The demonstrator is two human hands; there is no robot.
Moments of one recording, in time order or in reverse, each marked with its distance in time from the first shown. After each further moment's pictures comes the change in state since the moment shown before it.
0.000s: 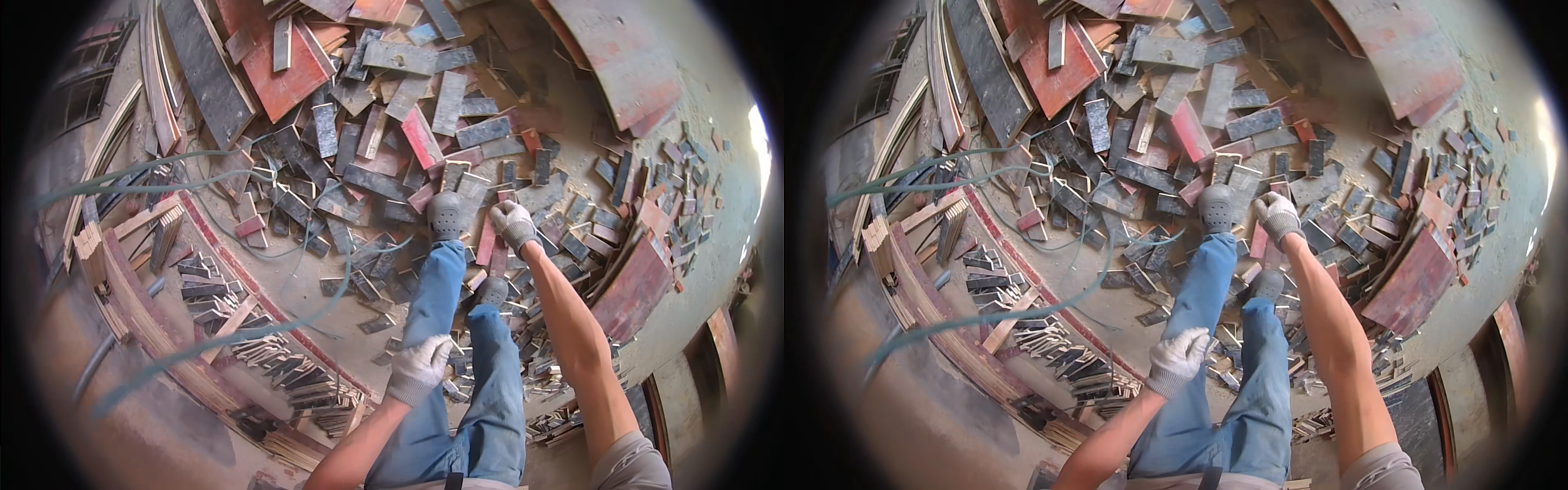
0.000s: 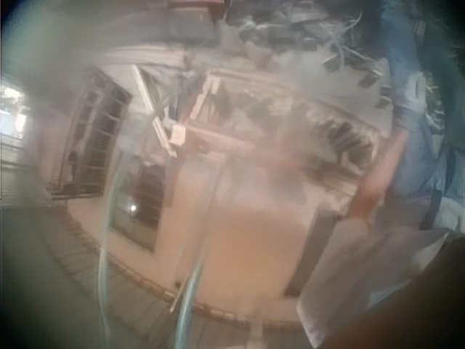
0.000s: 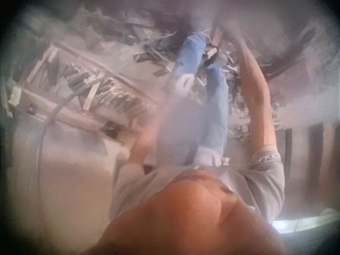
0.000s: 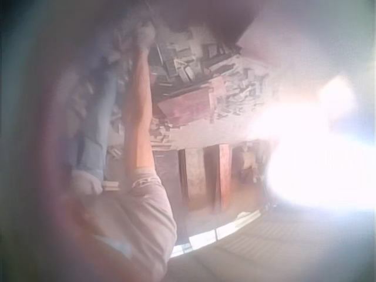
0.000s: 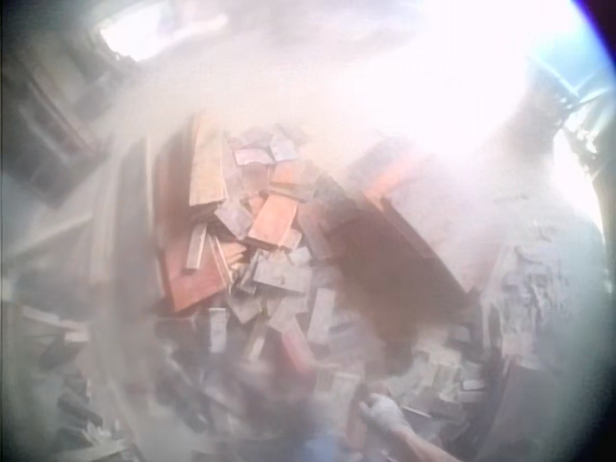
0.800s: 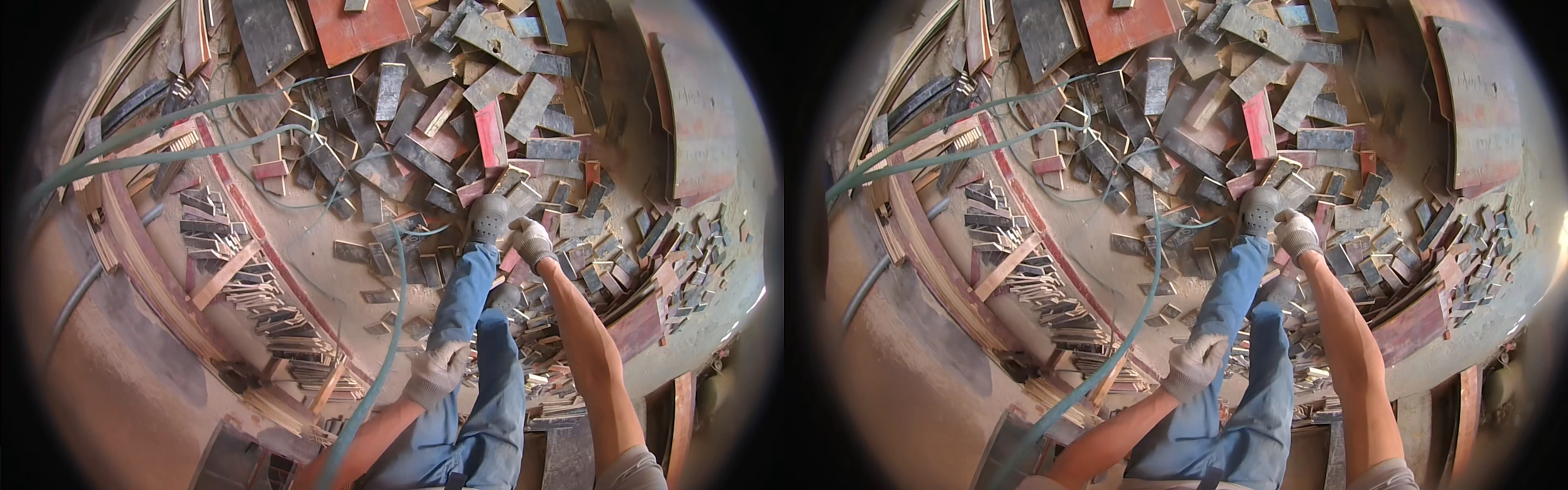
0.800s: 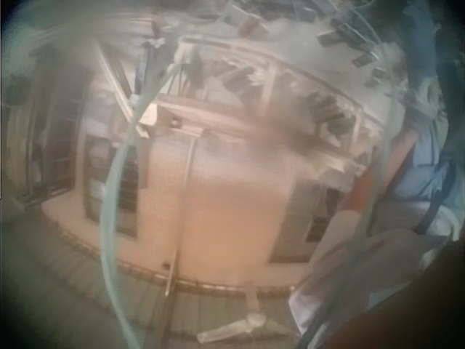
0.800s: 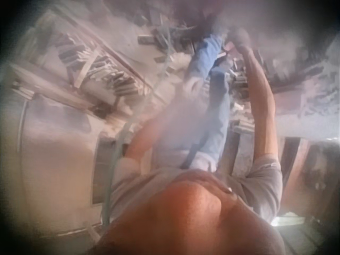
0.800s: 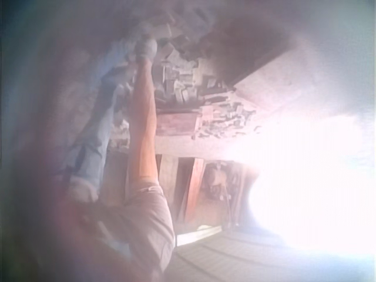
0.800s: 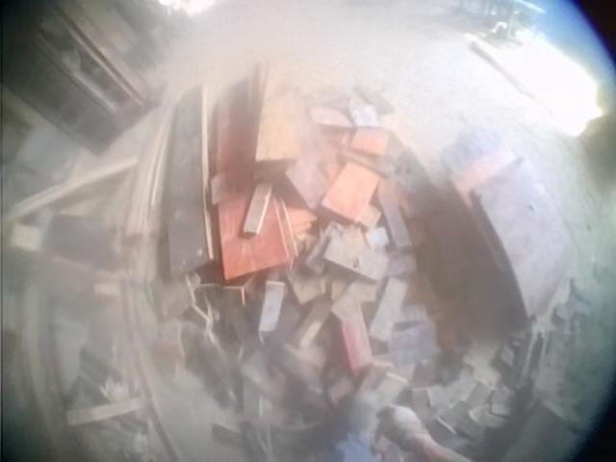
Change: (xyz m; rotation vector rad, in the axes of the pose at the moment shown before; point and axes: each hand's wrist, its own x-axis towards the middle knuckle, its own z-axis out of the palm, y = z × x) left_hand 0.033 0.003 -0.033 -0.267 0.108 -0.281; right_hand 0.043 -0.032 0.075 -0.394 -0.199 -0.172
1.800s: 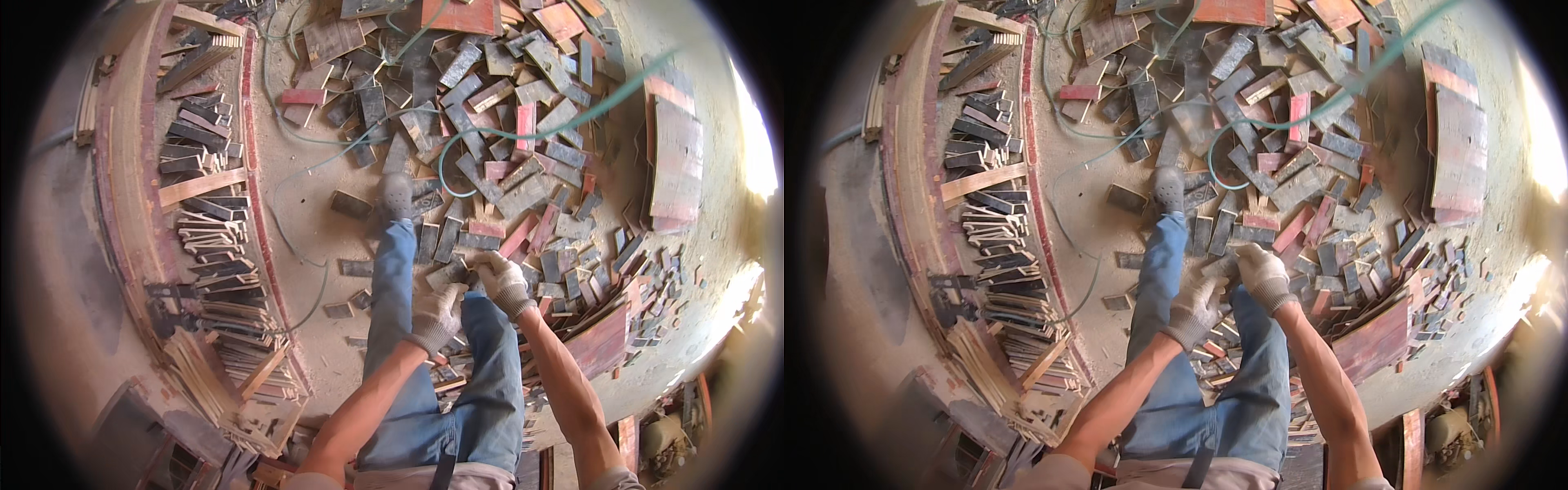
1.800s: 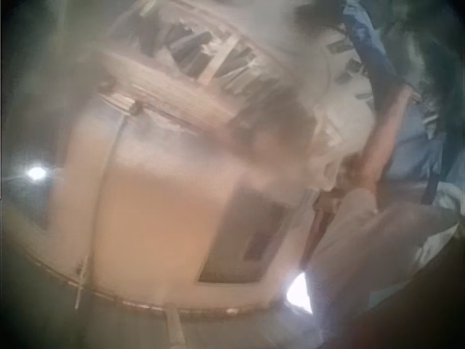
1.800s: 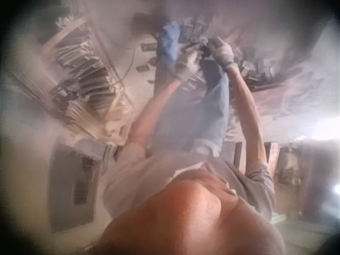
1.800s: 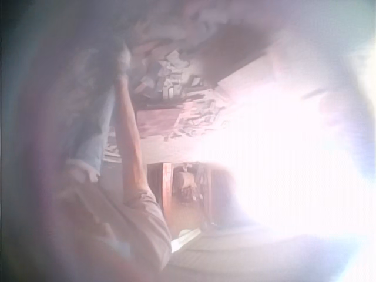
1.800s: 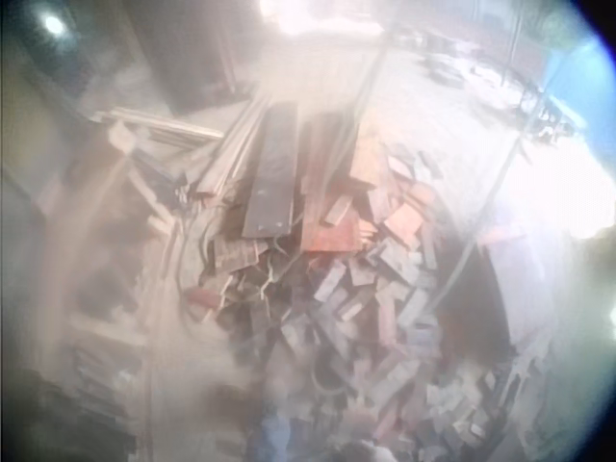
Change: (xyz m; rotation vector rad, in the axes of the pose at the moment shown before) left_hand -0.124 -0.174 -0.004 0.009 0.224 0.135; right_hand -0.290 -0.084 0.144 0.041 0.037 -0.457
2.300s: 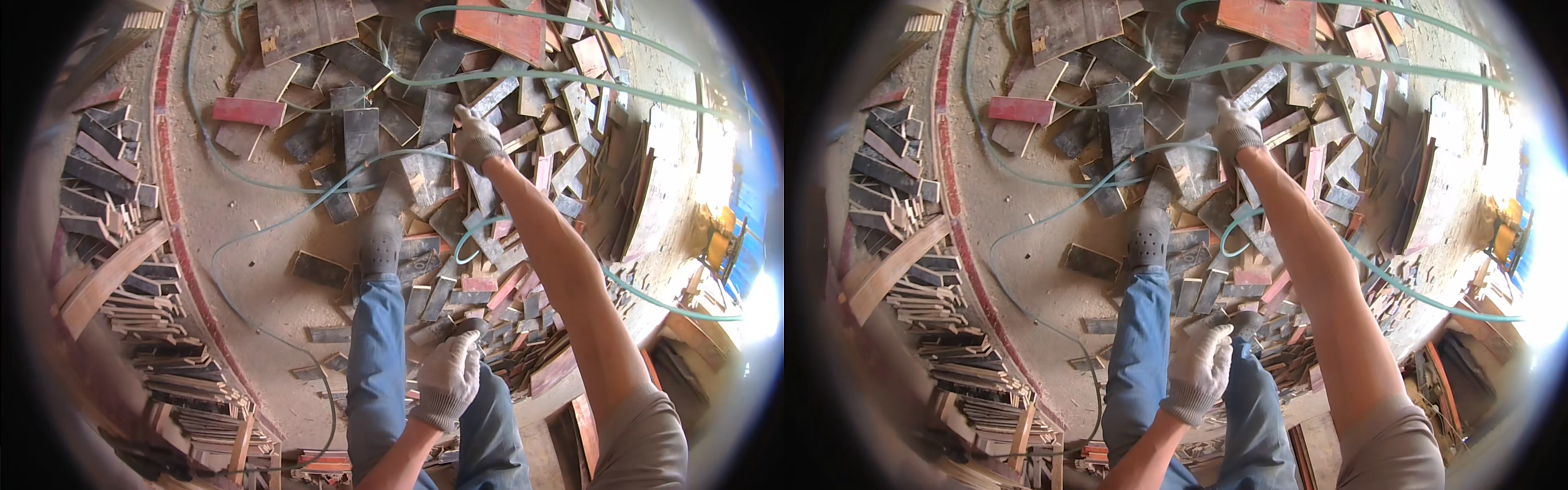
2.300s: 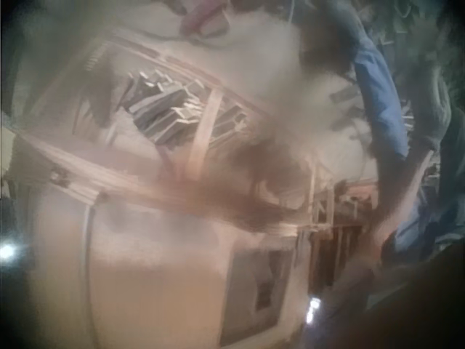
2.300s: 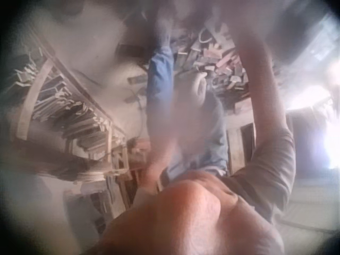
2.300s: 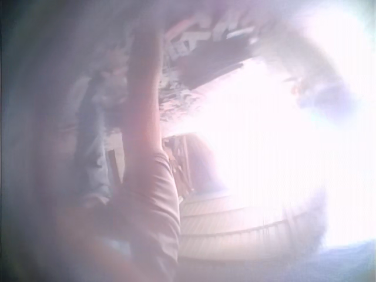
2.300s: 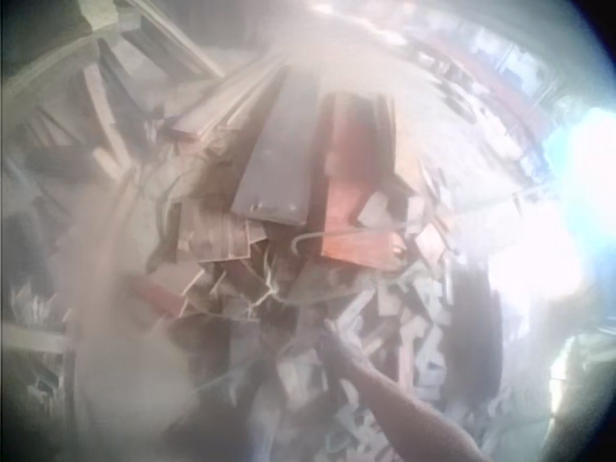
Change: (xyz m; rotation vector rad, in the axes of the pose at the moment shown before) left_hand 0.186 -0.109 -0.097 -0.386 0.034 -0.074; right_hand 0.556 -0.061 0.097 -0.851 0.087 -0.053
